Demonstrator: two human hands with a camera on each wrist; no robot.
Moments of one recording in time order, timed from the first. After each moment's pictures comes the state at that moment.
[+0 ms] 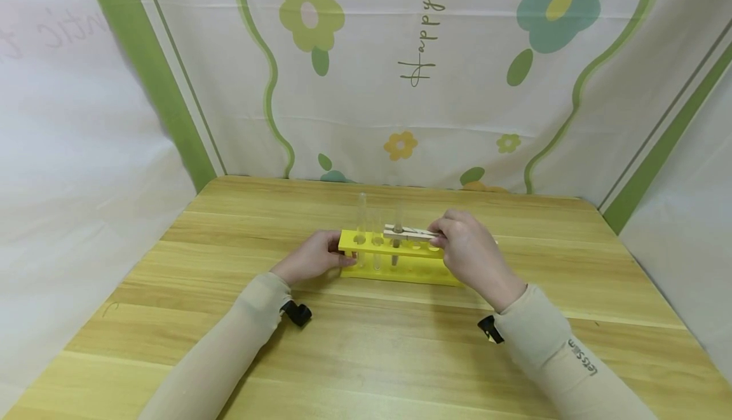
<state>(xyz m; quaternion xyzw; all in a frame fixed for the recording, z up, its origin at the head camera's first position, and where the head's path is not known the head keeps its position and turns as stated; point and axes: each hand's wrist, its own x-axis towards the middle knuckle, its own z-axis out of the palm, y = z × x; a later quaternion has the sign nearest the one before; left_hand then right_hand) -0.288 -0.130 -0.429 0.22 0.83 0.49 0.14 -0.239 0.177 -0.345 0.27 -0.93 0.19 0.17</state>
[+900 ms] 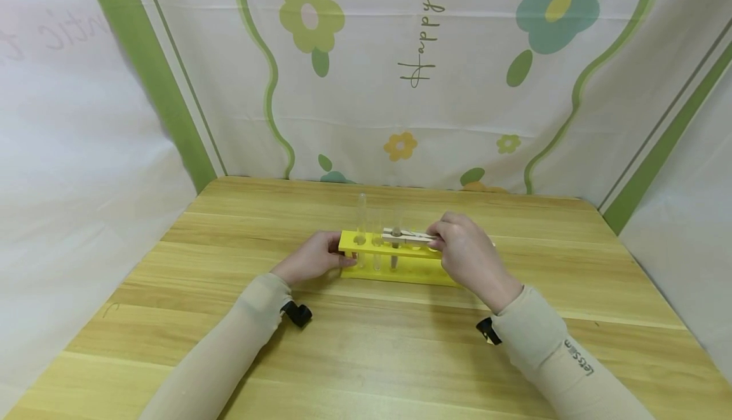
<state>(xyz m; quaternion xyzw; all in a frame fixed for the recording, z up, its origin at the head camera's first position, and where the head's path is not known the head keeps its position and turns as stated) -0.288 -0.129 -0.429 0.22 0.83 0.49 0.14 -0.241 0.176 -0.351 0.28 -0.93 0.18 0.17</state>
